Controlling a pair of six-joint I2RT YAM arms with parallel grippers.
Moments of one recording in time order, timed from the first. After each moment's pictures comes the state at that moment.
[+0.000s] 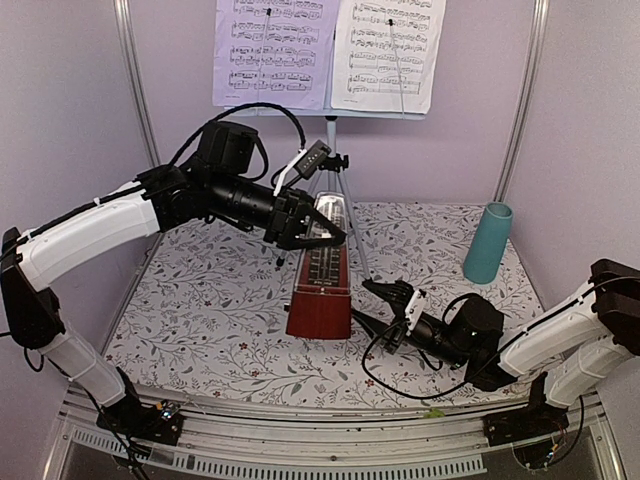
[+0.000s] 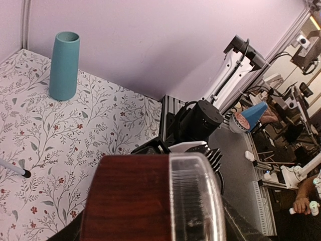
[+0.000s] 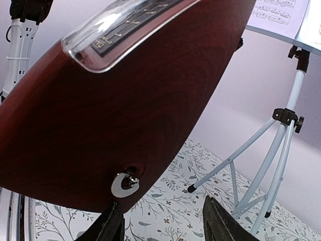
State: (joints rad) left arm -0.83 1.54 1.52 -0.40 0.79 -0.16; right arm 1.14 1.48 0.38 1.27 0.11 -0.30
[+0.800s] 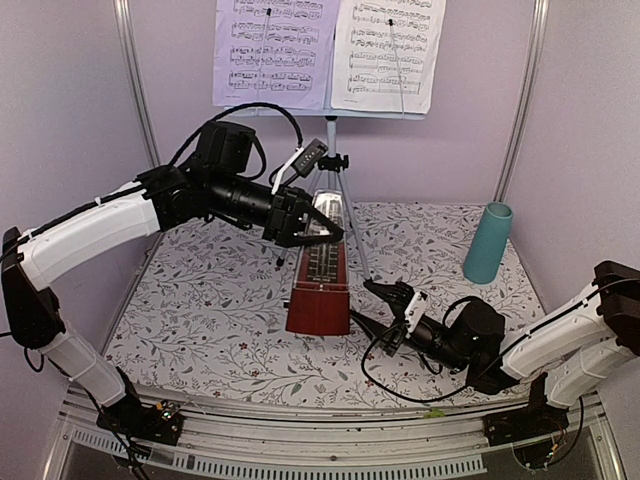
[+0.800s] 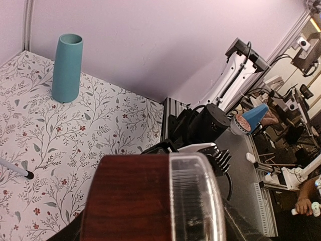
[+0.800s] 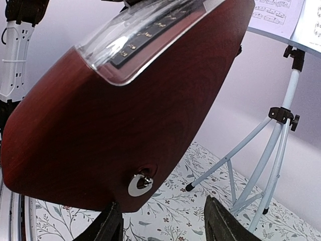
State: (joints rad) left arm -0.81 1.54 1.51 -0.38 0.80 -0.16; right arm 1.19 1.46 0.38 1.25 0.17 -0.30
